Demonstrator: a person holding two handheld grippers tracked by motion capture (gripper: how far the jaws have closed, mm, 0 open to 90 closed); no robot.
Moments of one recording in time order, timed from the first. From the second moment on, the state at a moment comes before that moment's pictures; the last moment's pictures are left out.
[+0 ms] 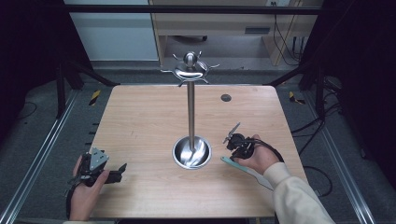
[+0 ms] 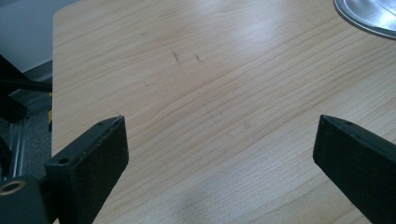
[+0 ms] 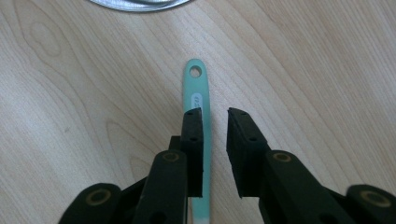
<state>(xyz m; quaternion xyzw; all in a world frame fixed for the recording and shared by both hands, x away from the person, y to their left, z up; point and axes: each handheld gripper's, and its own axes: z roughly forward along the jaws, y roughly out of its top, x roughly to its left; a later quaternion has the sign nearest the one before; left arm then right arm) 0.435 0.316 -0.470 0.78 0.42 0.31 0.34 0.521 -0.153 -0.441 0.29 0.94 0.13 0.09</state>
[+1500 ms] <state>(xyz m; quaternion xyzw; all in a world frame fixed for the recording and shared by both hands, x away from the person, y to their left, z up) 0.435 0.315 -0.469 0.78 0.42 0.31 0.33 0.534 -0.136 -0.464 0.28 0.96 0.07 0.04</state>
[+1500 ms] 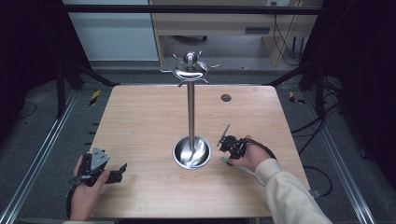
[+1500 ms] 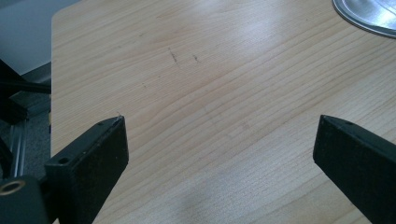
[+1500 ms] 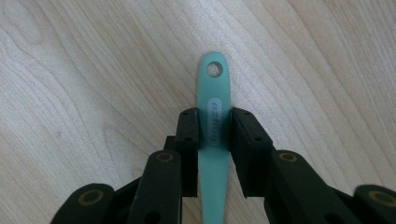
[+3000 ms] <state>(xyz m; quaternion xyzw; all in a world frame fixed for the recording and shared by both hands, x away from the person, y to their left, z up) 0.435 0.315 -0.469 0.78 0.42 0.31 0.33 0.516 -0.191 -0.323 0.33 0.87 0.33 0.15</state>
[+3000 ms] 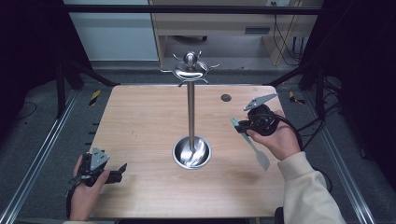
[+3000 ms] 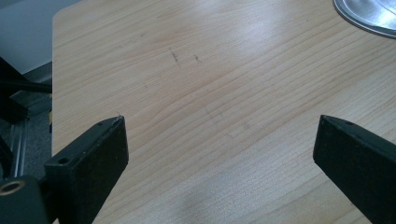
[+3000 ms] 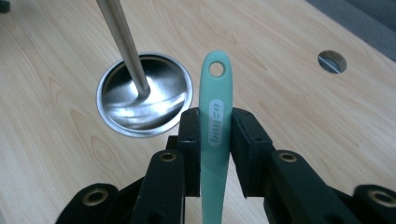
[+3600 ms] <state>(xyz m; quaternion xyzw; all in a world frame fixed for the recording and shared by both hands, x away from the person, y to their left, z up) 0.435 0.320 -0.469 0.78 0.43 0.32 0.34 0.510 -0.188 -0.306 0.32 0.84 0.41 0.17</state>
